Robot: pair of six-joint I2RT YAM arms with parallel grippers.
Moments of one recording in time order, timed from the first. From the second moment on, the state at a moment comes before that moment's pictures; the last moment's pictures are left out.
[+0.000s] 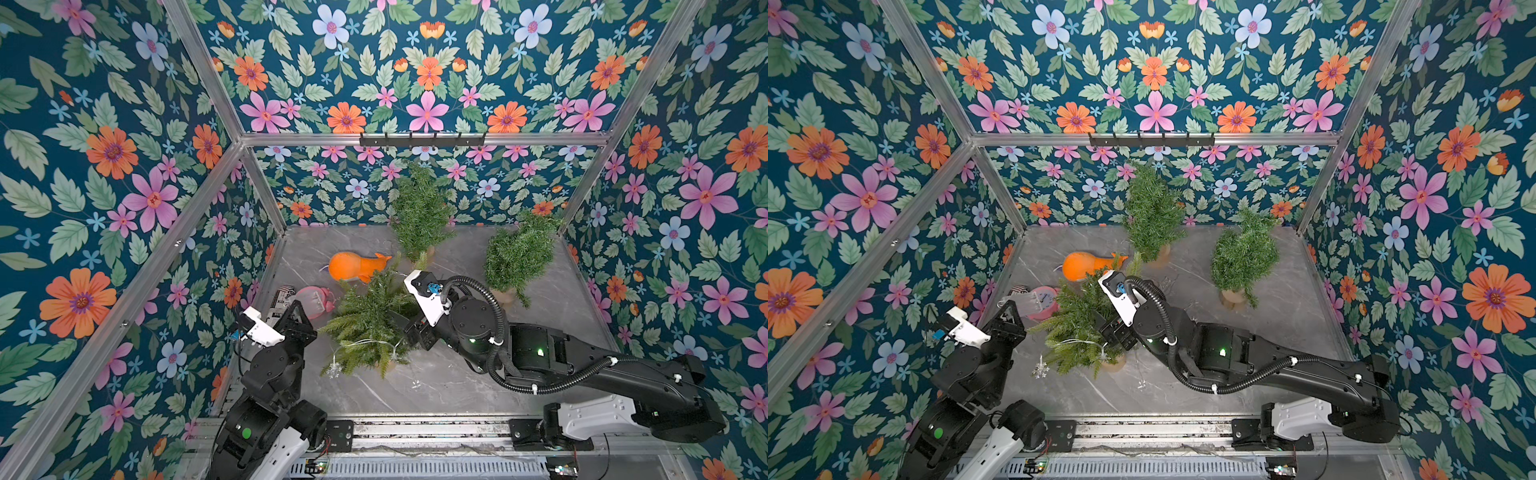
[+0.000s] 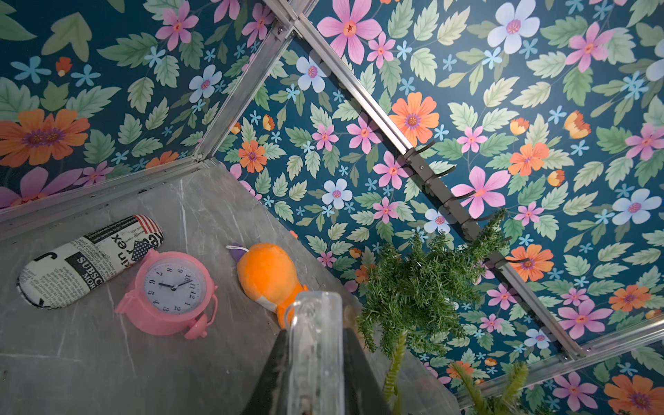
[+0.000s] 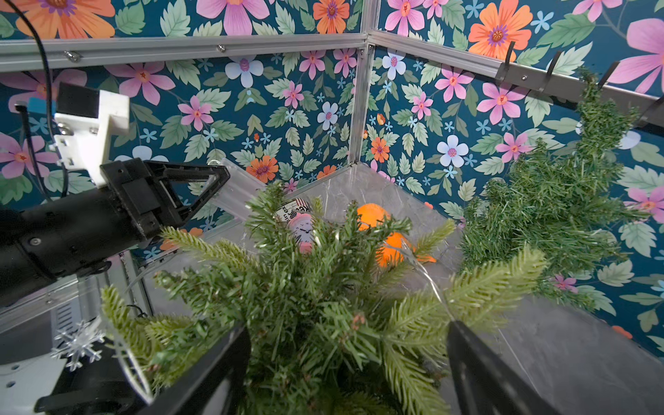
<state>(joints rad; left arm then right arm) -0.54 0.23 0.63 -0.46 -0.64 -0.81 1.33 1.29 1.41 -0.38 0.52 0.08</state>
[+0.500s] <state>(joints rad) -0.55 0.22 0.67 -0.40 -0.62 -0.87 1.32 1.30 1.40 -0.38 0.50 0.15</state>
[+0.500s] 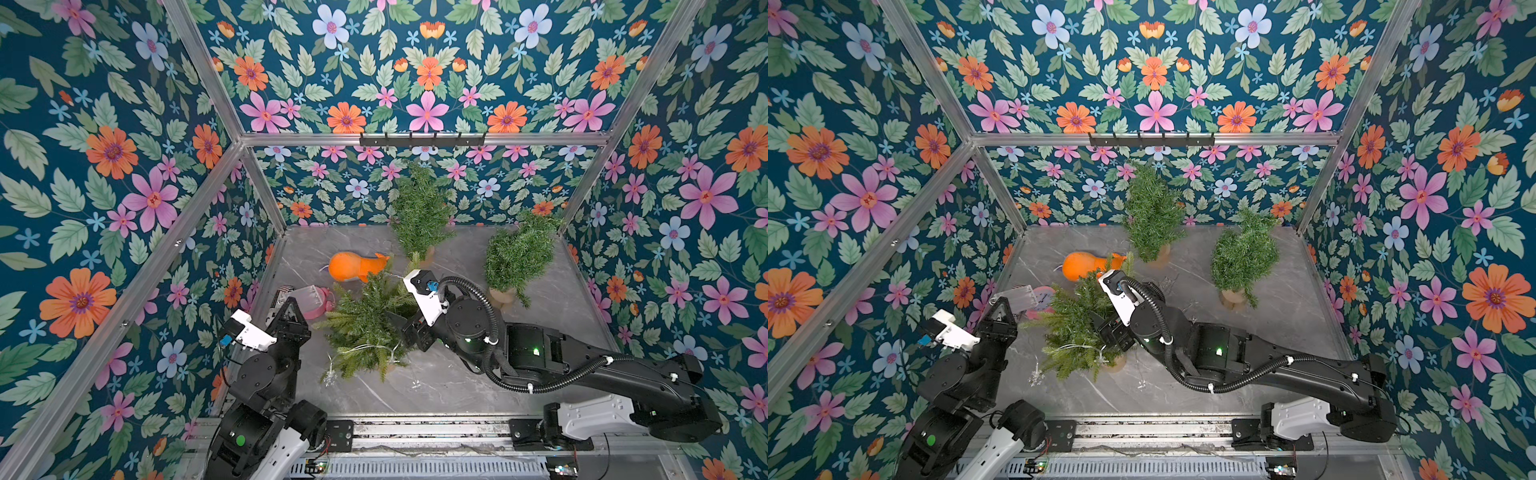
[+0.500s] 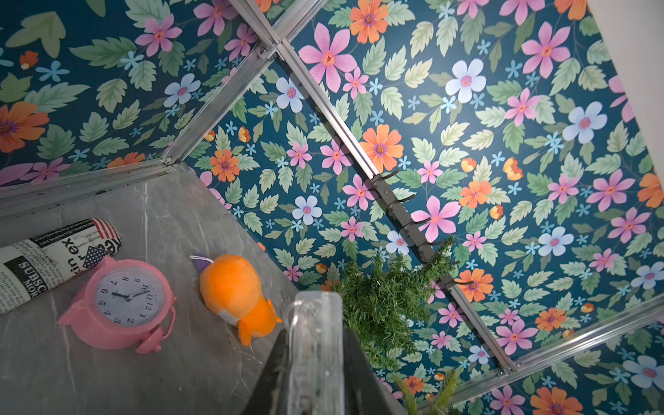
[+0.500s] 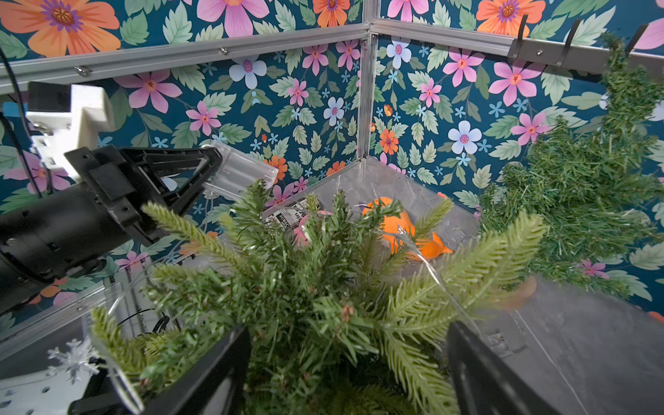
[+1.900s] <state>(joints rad) -0.07 0.56 0.49 -0.05 -0.30 -1.11 1.32 1.23 1.35 -0.38 0.43 0.20</state>
